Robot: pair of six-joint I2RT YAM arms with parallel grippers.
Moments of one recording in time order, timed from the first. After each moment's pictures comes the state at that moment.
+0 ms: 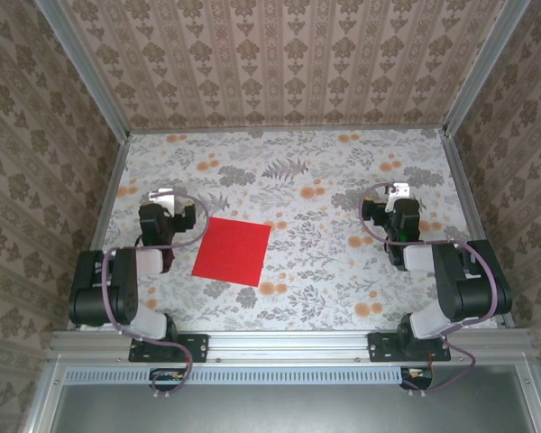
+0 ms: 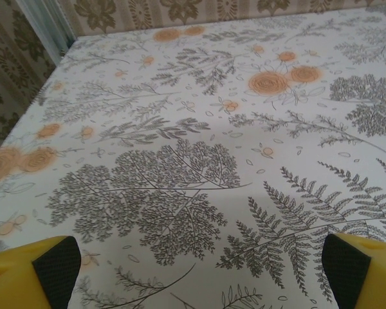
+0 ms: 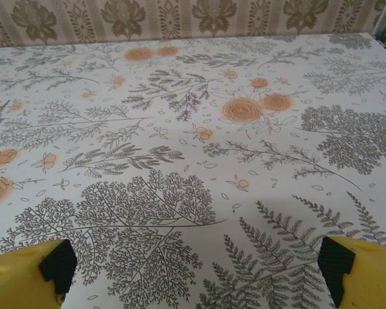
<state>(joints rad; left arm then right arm) -0.01 1.45 0.40 0.67 -0.04 0.09 0.02 1.51 0.41 0.71 0.11 0.05</state>
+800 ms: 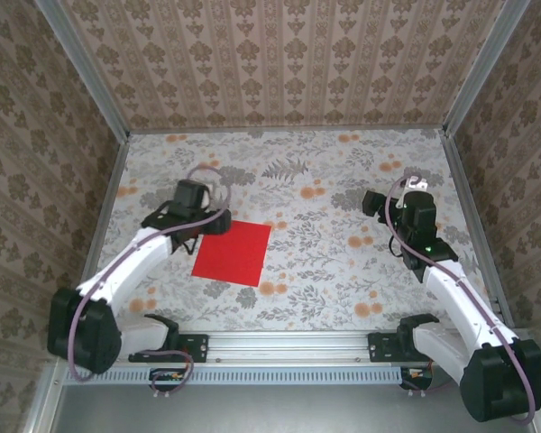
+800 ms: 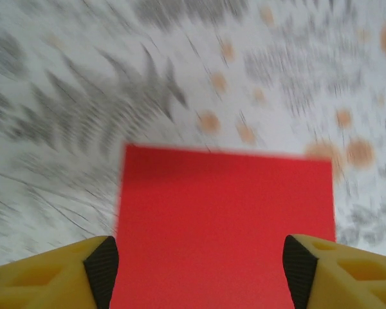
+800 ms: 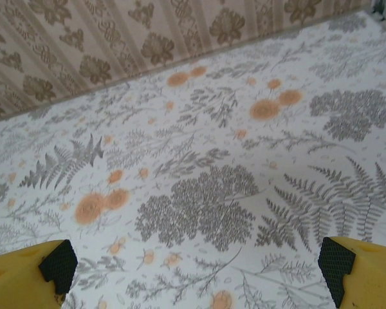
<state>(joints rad) -0.45 1.25 0.86 -0.54 -0.01 -0.27 0.11 0.95 0.59 -0.09 0.12 0.34</state>
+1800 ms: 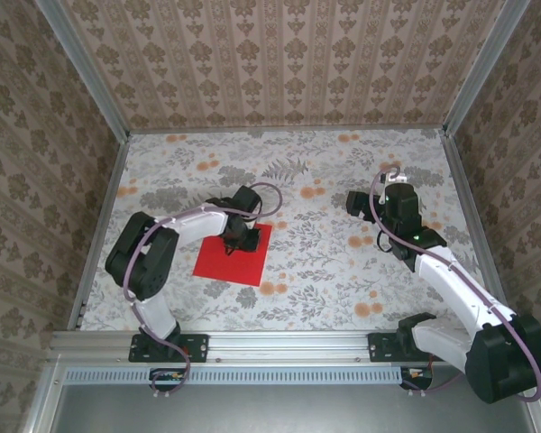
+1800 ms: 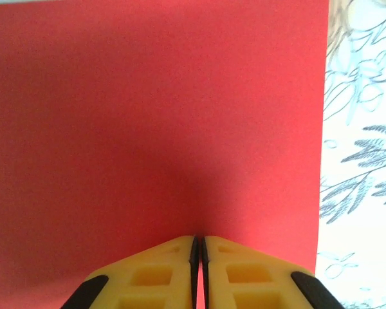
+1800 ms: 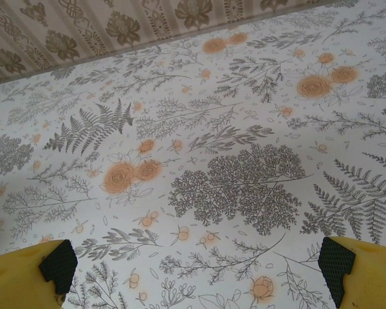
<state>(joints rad) -0.65 1.78 1.06 -0.61 0.12 -0.33 0.23 1.06 0.68 -0.15 0.13 0.35</state>
